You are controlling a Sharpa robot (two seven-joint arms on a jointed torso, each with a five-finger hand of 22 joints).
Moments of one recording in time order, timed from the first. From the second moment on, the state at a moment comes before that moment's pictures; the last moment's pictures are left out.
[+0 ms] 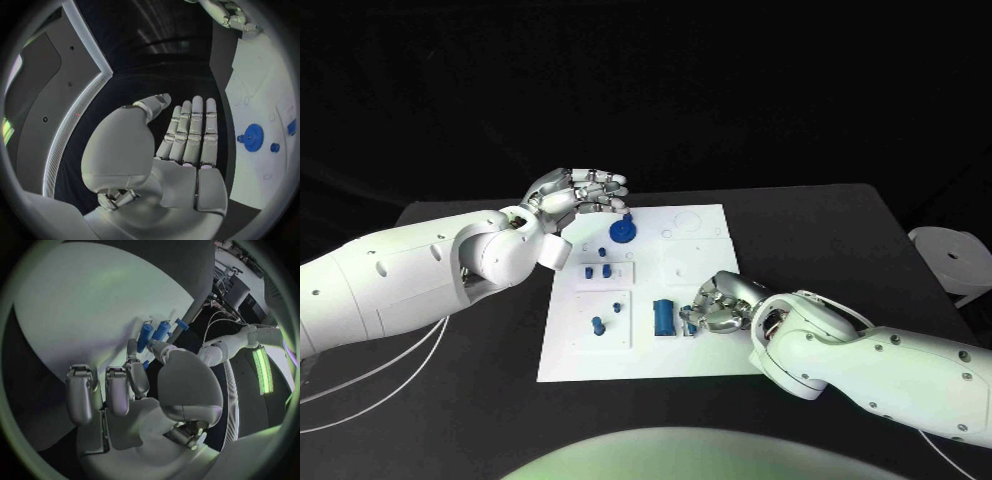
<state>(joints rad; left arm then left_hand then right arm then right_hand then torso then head) 1.12 -0.89 0.00 1.45 -0.06 -0.09 0.38 1.32 -0.19 0.55 0.02 0.25 0.83 0.21 0.30 0.22 1.03 0.17 0.24 0.07 0.93 0.11 0.58 0.27 0.17 0.82 0.24 0.37 0.23 1.01 -0.75 -0.13 1.70 -1.27 -0.41 -0.46 1.06 -0.15 0.53 0.19 0.19 1.00 0.05 0.47 0.67 1.43 -0.02 1.28 1.31 1.47 -0.07 1.50 1.31 0.03 1.47 0.04 1.48 1.31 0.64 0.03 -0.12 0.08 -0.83</state>
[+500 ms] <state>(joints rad) 1.12 -0.89 0.00 1.45 -0.06 -0.08 0.37 1.32 -0.19 0.54 0.02 0.25 0.83 0.21 0.30 0.22 1.03 0.17 0.24 0.07 0.93 0.11 0.58 0.27 0.17 0.82 0.24 0.37 0.23 1.01 -0.75 -0.13 1.70 -1.27 -0.39 -0.47 1.03 -0.16 0.49 0.22 0.18 1.01 0.05 0.47 0.67 1.44 -0.02 1.28 1.31 1.47 -0.07 1.50 1.31 0.03 1.47 0.04 1.48 1.31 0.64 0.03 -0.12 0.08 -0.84</state>
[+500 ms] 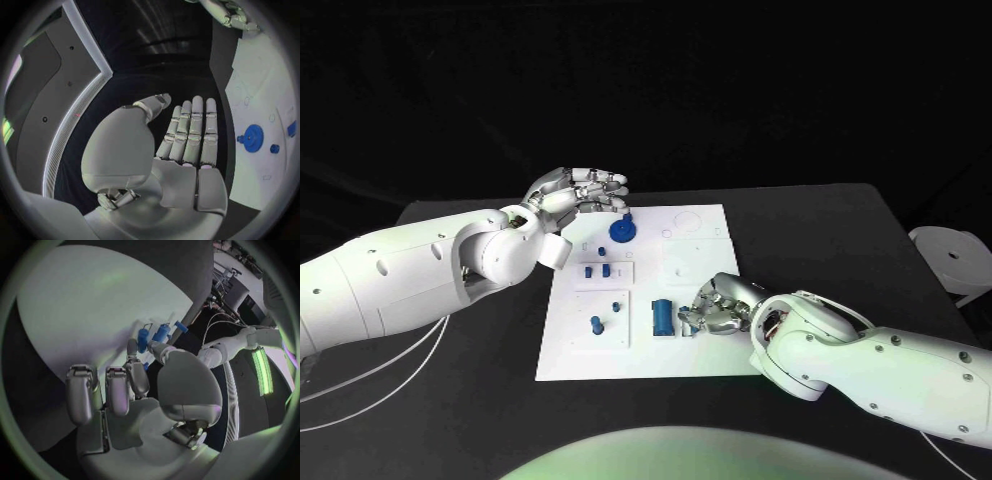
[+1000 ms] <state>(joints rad) 1.12 -0.90 0.00 1.45 -0.06 -0.08 0.37 1.32 -0.19 0.54 0.02 0.25 0.83 0.21 0.30 0.22 1.02 0.17 0.24 0.07 0.93 0.11 0.58 0.27 0.17 0.82 0.24 0.37 0.22 1.01 -0.76 -0.14 1.72 -1.28 -0.39 -0.45 0.95 -0.15 0.38 0.29 0.20 1.01 0.05 0.47 0.67 1.44 -0.02 1.28 1.31 1.47 -0.07 1.50 1.31 0.03 1.47 0.04 1.48 1.31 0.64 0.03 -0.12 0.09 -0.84</state>
